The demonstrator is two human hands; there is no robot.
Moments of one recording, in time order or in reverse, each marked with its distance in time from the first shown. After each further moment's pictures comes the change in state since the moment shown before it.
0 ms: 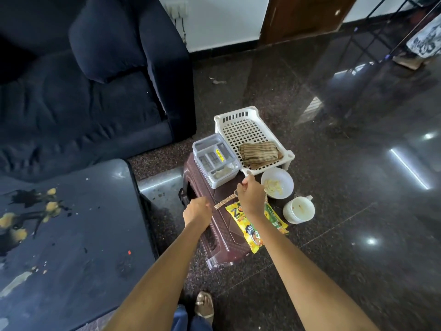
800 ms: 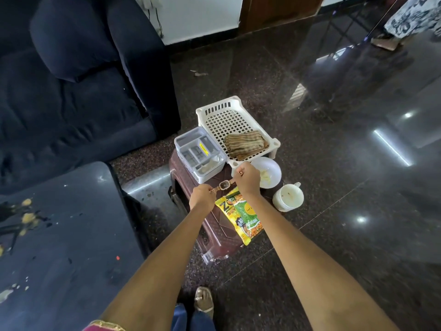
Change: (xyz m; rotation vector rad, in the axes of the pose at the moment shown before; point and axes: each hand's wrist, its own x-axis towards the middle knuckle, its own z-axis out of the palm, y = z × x) left_hand 0.019 0.044 0.012 -0.149 -0.115 0.003; right_hand 0.030 0.017 -0.008 0.156 -0.002 0.151
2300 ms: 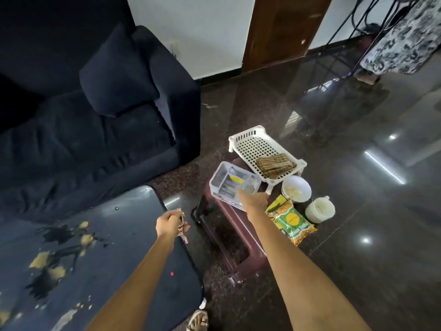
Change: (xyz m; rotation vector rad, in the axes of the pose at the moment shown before) left_hand -0.014 -0.163 -0.159 -0.926 0.156 -0.252; right_hand -0.074 -0.120 0.063 0.290 0.070 0.651
